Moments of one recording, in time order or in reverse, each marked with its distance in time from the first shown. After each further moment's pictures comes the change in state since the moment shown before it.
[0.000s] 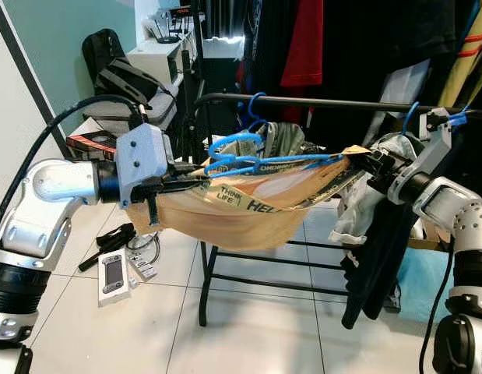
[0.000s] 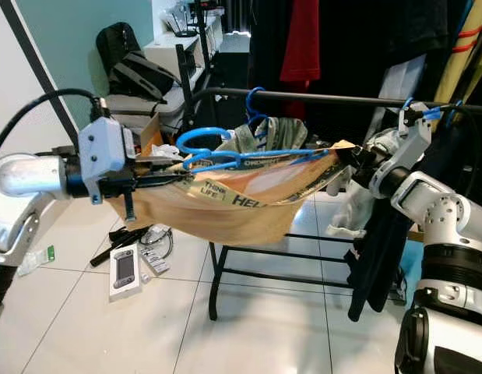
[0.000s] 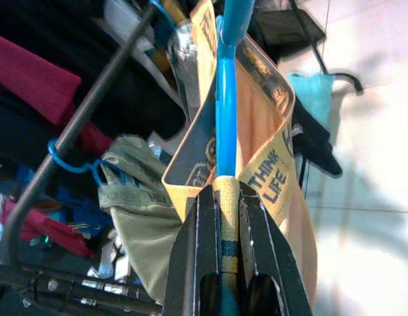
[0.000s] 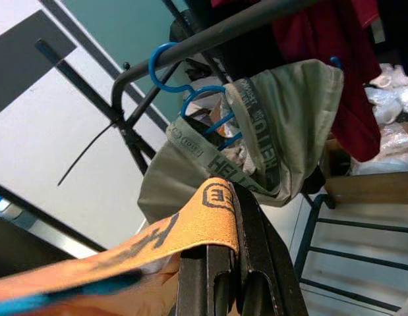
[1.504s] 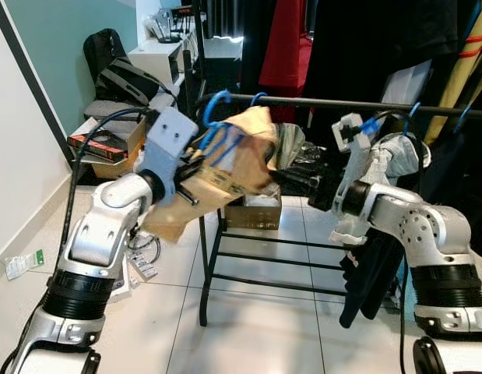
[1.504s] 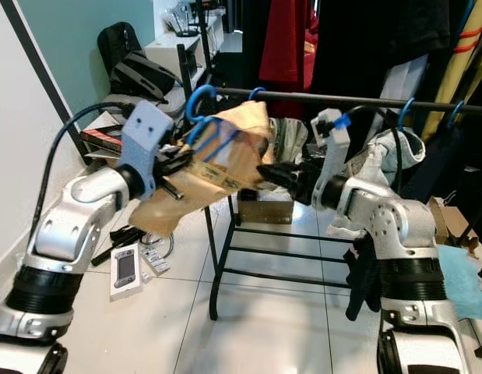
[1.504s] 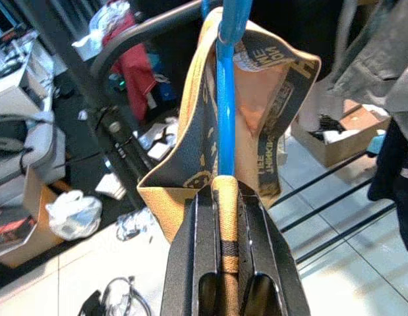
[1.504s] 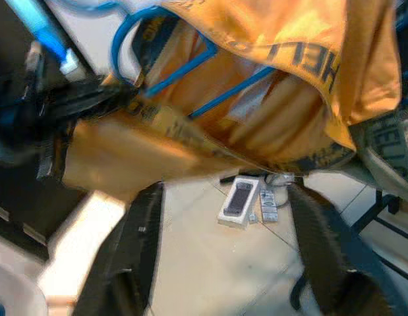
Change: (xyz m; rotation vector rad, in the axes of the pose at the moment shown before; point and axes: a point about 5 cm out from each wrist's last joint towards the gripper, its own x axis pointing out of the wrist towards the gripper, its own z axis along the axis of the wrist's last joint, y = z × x) left arm 0.035 0.000 -0.038 -0.483 0.273 0.631; right arm 0.017 0.076 -0.053 -0.282 0.267 0.368
